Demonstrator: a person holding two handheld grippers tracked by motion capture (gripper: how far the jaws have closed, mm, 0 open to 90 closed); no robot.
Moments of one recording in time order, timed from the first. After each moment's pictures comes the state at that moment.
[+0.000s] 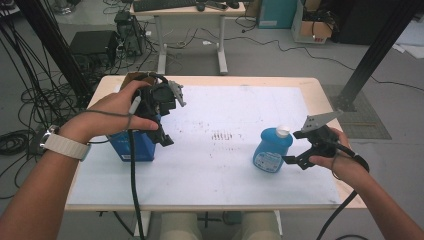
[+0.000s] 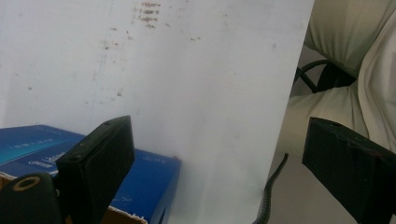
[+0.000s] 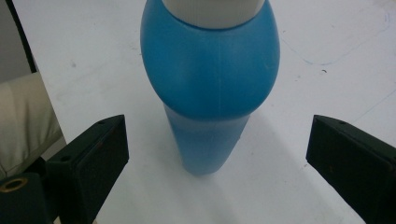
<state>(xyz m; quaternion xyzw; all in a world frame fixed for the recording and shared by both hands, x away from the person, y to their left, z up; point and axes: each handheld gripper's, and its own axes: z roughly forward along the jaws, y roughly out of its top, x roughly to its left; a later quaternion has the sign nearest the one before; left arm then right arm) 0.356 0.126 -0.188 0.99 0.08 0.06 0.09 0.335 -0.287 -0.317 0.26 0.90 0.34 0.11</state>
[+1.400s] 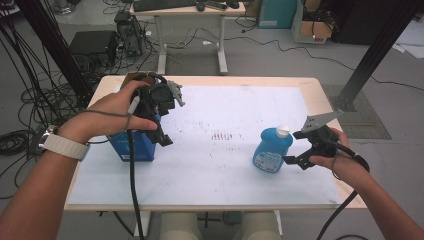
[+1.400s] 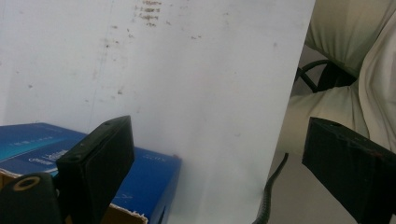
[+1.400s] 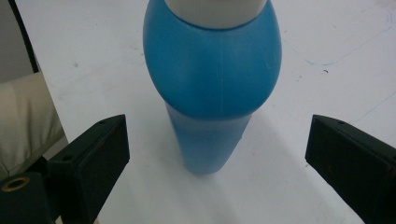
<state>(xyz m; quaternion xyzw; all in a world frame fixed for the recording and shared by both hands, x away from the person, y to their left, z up) 0.356 0.128 -0.188 0.99 0.09 0.06 0.09 0.336 -0.289 -0.317 0.24 0.90 0.34 0.11</state>
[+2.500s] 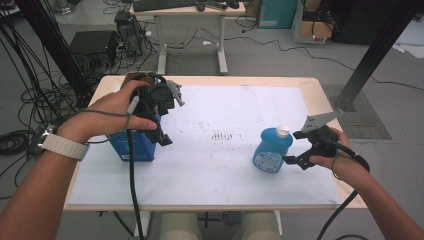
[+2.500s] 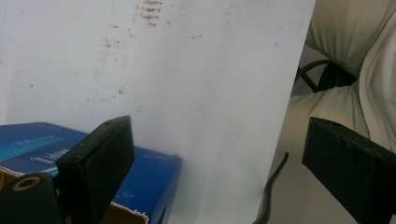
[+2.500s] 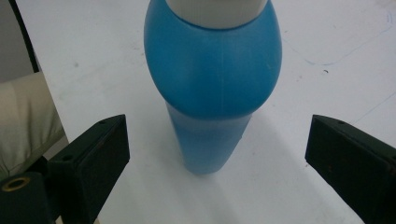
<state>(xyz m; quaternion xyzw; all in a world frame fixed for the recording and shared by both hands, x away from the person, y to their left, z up) 0.356 0.129 -0.187 0.99 0.09 0.06 0.09 0.336 -0.288 -0.317 0.25 0.90 0.34 0.11</state>
